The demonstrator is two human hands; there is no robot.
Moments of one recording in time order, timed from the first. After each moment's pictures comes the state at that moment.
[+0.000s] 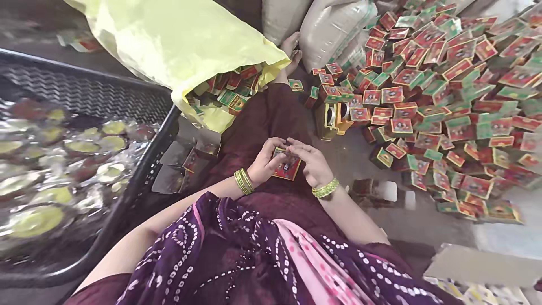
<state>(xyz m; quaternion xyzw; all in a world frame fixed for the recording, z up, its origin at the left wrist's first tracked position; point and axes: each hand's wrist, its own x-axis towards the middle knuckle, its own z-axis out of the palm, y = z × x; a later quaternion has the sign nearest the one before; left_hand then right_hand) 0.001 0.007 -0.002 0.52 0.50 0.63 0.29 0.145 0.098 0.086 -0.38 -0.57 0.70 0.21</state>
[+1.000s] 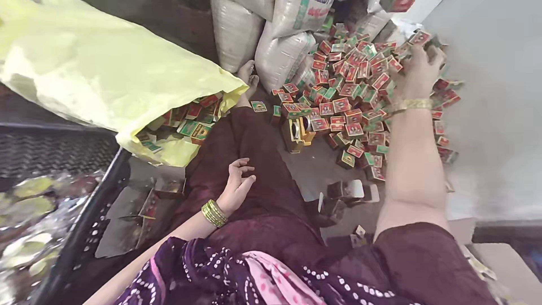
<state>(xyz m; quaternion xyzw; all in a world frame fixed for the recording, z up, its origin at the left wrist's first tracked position) 0.003 0.010 0.004 0.44 0.54 0.63 0.35 0.255 0.344 0.328 -0.40 -0.59 0.31 0.63</state>
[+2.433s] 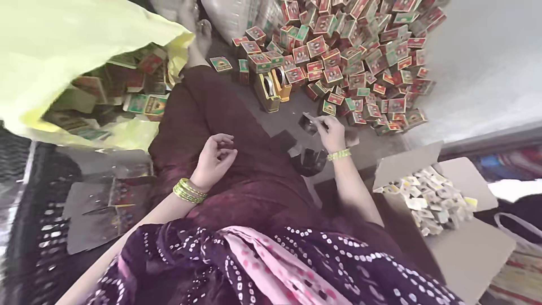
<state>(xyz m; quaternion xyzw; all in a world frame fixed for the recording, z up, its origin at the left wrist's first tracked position) 0.014 0.005 -0.005 0.56 0.53 0.55 0.30 0.362 0.193 0.057 -0.46 -0.81 0.09 0.34</state>
